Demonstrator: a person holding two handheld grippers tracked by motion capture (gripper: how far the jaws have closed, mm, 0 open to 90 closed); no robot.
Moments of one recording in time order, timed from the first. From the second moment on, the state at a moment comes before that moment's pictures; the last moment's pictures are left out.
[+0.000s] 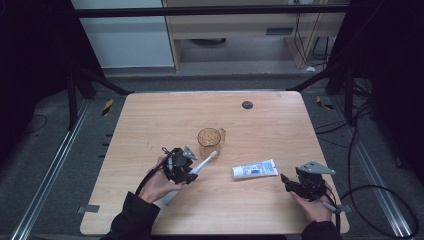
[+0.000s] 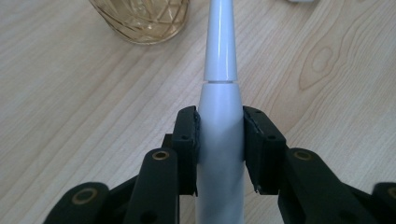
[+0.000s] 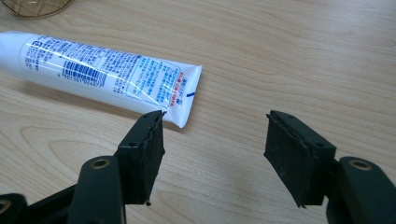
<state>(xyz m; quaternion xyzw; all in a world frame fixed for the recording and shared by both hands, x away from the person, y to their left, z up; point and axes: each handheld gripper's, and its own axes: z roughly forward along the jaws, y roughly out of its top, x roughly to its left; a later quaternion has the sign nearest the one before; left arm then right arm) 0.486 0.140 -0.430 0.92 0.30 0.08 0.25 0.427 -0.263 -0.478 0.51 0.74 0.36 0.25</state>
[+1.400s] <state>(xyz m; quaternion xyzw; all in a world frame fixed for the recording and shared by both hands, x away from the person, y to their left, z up) 0.511 0.186 -0.355 0.73 0.38 0.28 0.49 0.427 -0.264 -0.480 0.50 0.74 0.36 0.26</state>
